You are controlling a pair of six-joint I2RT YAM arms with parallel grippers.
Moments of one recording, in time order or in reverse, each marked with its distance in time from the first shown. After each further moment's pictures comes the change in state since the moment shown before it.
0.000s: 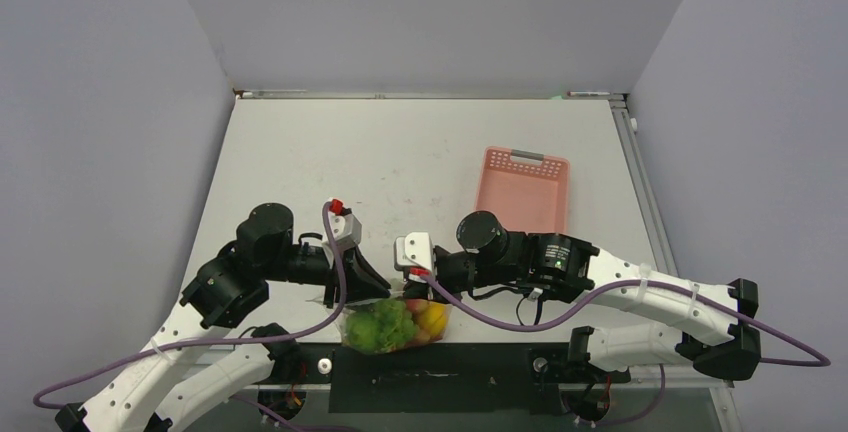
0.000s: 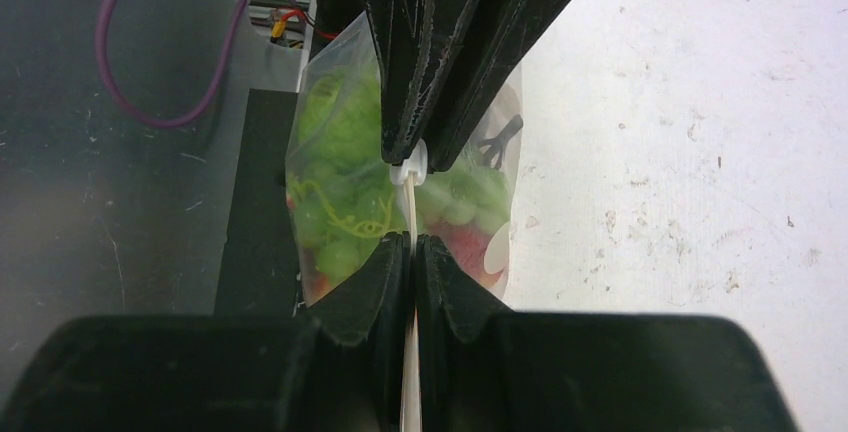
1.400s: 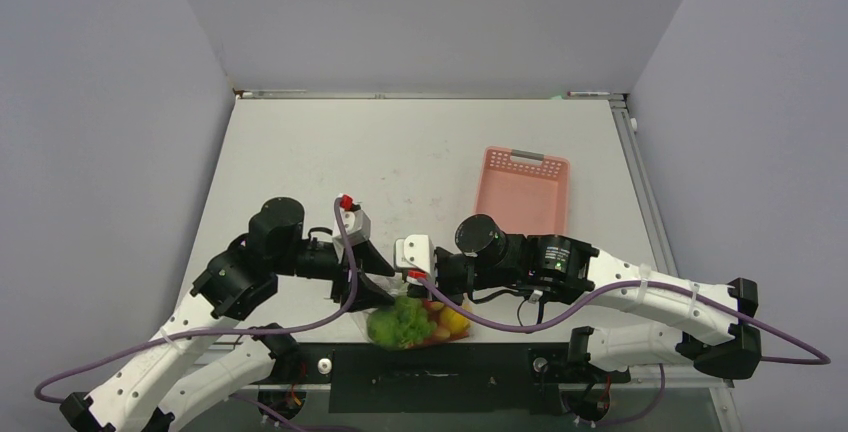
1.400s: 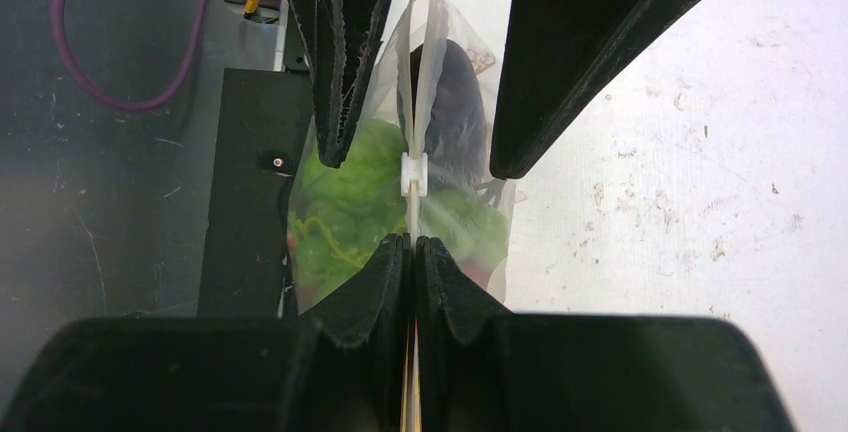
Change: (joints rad) left arm 0.000 0.053 -0.002 0.020 -0.003 0.024; right arm 0.014 -0.002 0.000 -0.037 0.066 -0.007
